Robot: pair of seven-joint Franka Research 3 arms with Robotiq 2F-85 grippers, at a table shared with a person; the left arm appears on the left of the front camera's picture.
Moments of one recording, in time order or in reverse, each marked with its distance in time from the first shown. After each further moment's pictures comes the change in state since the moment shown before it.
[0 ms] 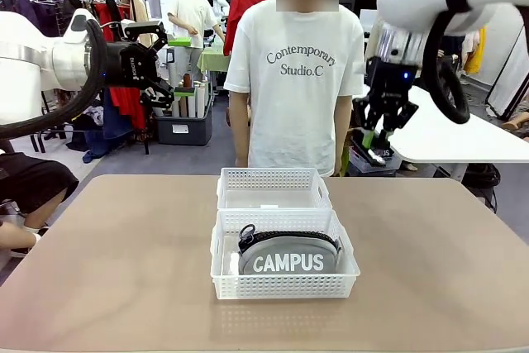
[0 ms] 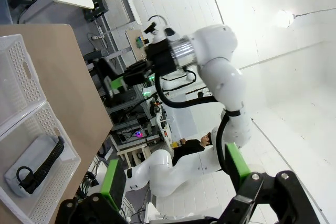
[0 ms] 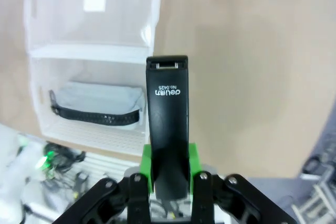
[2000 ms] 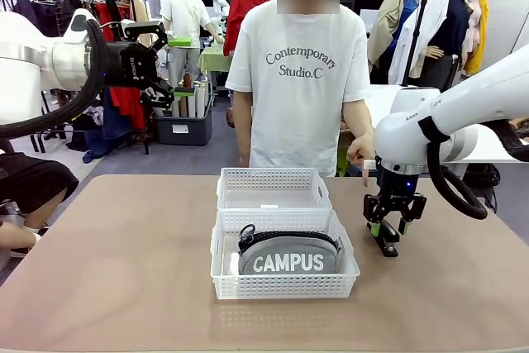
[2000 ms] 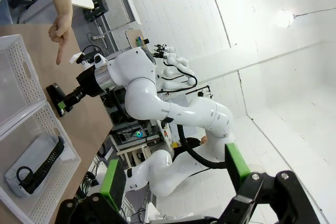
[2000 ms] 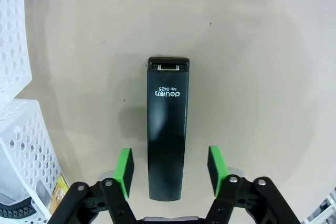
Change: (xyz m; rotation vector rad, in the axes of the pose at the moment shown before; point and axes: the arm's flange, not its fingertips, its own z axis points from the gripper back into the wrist) left arm 0.000 0.000 0.000 0.000 0.000 0.000; right arm 0.004 -0.087 -0.241 -0.081 0.062 -0.056
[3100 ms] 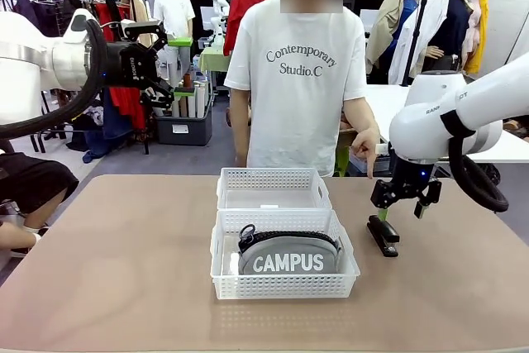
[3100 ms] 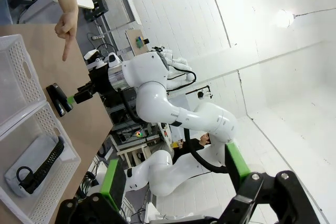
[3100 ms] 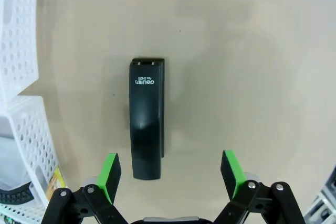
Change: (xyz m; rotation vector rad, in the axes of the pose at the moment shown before) left arm 0.000 0.000 0.000 0.000 0.000 0.000; right arm -0.017 -0.016 0.029 -0.013 -0.101 -0.014
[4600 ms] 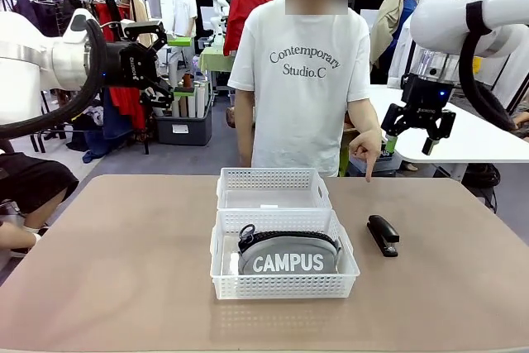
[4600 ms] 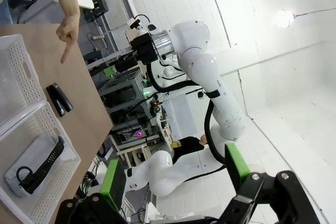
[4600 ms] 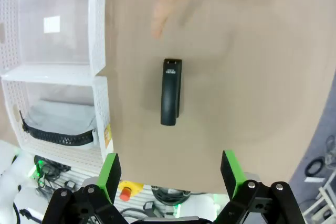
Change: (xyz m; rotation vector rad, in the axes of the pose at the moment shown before) left arm 0.000 0.000 0.000 0.000 0.000 0.000; right arm 0.046 -0.023 0.161 0.127 0.041 0.021
